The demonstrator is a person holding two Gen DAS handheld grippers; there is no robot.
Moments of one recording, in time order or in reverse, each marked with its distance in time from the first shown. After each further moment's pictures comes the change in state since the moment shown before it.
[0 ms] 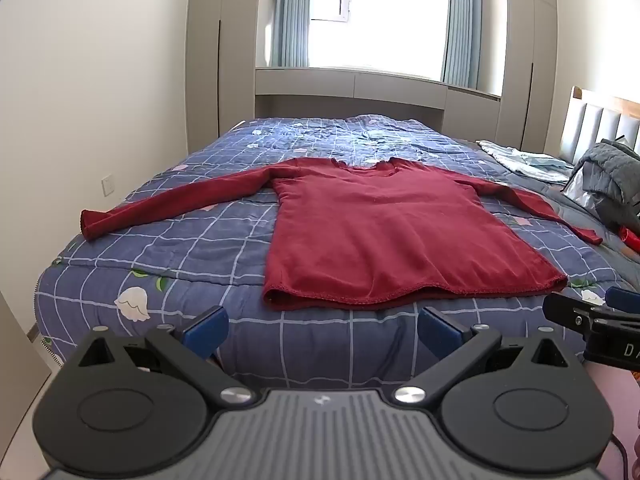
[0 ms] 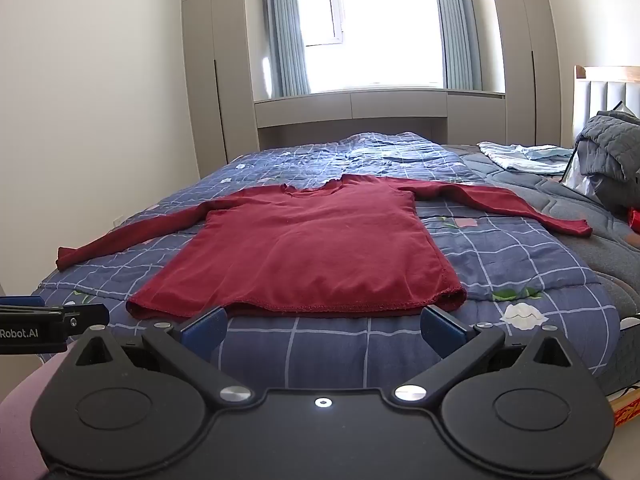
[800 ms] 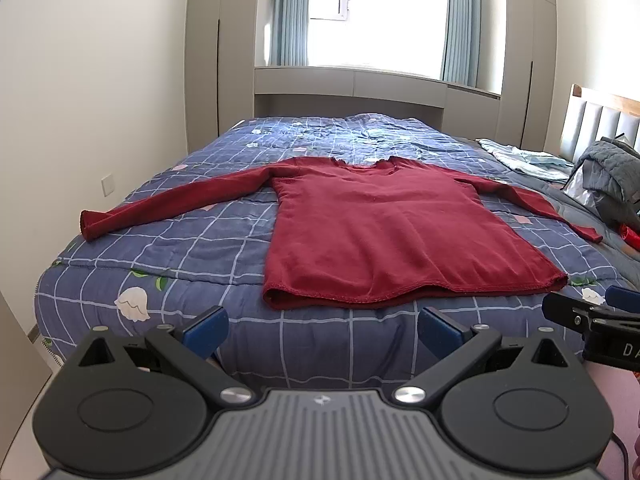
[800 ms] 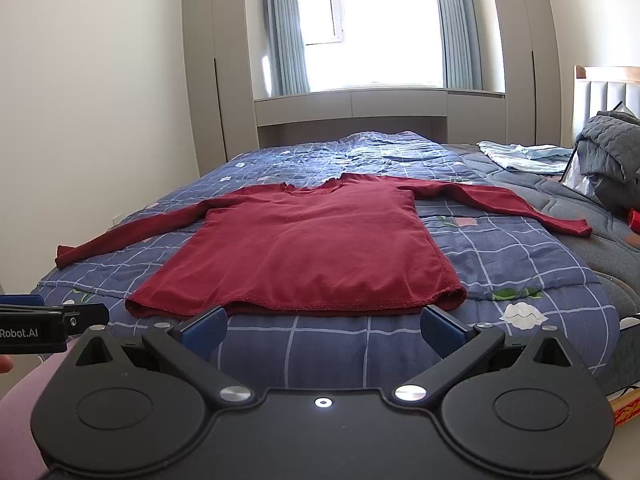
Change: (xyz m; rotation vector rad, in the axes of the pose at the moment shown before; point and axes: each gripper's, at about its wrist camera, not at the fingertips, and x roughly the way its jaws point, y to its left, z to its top) left arm 0.001 0.000 -0.001 0.006 0.003 -0.002; right arm -0.001 0.000 0.000 -0.001 0.002 -0.001
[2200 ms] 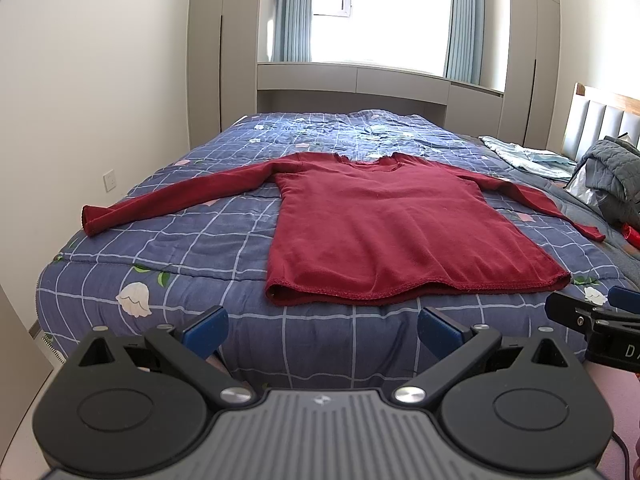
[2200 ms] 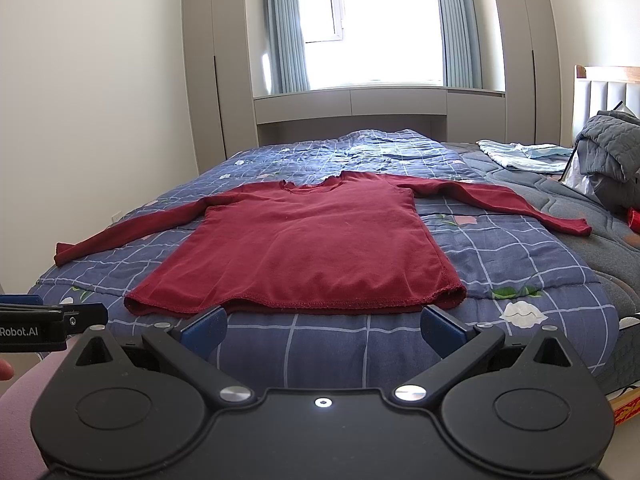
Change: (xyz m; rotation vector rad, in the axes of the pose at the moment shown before) left arm 0.002 0.001 -0.001 -0.003 0.012 0.003; right arm 0.001 0.001 0.000 -0.004 0.003 -0.002
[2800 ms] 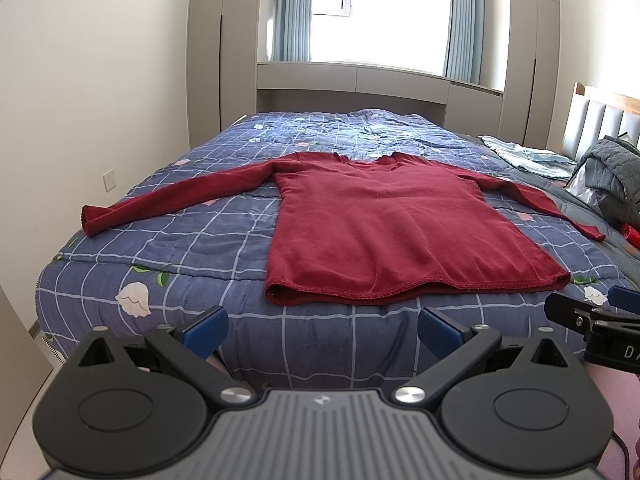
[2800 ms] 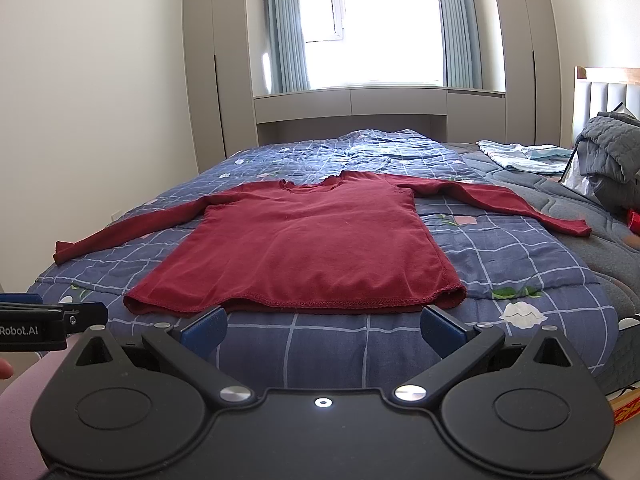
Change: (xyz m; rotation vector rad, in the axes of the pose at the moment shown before) left arm 0.000 0.000 0.000 0.001 0.002 0.000; right arm 0.000 0.001 0.000 -0.003 0.001 -0.001
